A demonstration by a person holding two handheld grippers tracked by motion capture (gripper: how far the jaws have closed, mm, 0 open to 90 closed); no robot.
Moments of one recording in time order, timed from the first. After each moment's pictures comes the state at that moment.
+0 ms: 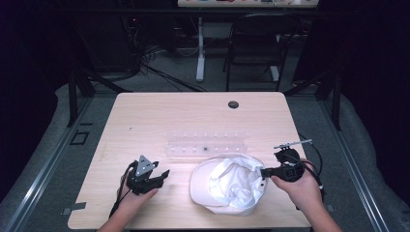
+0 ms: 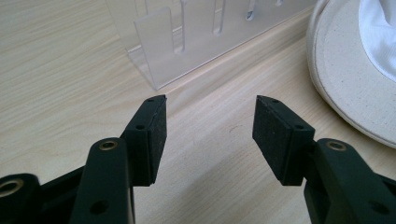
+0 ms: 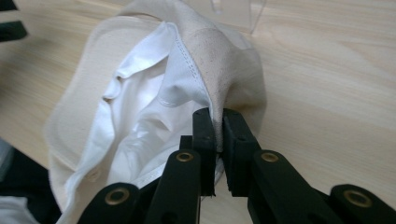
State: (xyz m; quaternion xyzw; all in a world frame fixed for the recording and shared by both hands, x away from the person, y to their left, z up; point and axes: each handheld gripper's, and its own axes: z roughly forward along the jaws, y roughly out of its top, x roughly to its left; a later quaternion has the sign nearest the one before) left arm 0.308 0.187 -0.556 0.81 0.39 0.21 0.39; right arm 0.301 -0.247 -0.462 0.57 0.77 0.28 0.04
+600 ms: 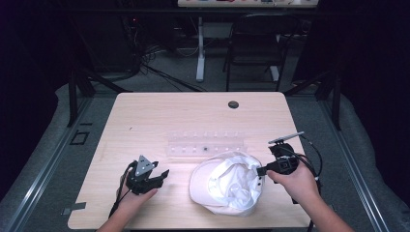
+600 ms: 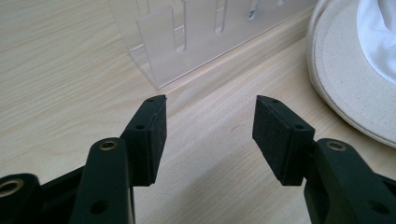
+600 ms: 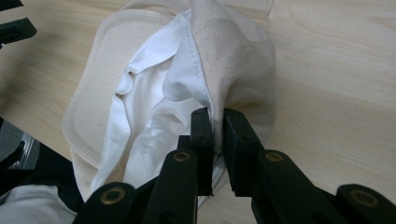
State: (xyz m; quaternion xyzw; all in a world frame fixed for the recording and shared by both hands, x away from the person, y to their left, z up) left arm 0.308 0.188 -0.556 0.81 0.39 0.21 0.39; right arm 0.318 -0.238 -0.457 0.59 0.77 0.25 -0.03
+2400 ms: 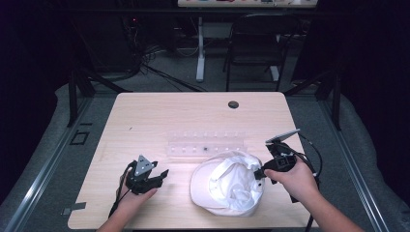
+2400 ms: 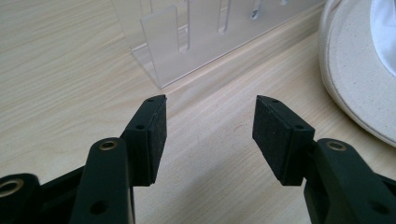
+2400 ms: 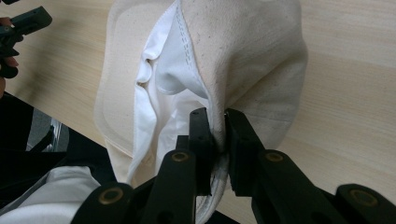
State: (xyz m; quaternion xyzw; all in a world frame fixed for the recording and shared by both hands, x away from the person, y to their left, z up) left arm 0.309 0.190 -0.556 0.81 0.39 0.21 0.39; right arm 0.322 -0.230 -0.450 0.62 0.75 0.22 -0.09
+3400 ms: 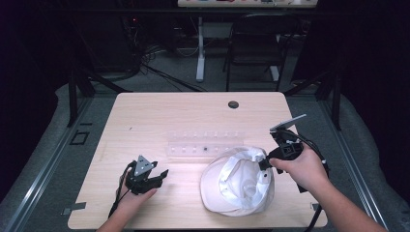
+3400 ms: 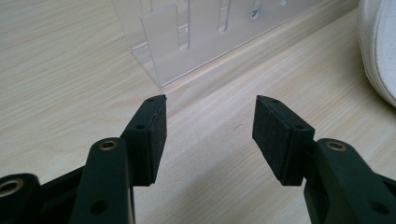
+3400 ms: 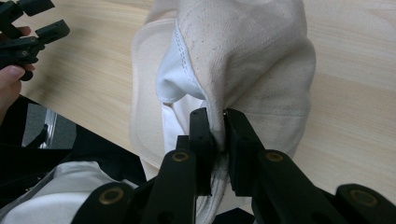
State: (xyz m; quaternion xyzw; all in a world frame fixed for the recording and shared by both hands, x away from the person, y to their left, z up) left arm 0.309 0.190 -0.557 0.81 0.39 0.21 0.39; right arm 0.328 -0.233 -0.404 0.61 0.76 0.20 -0.08
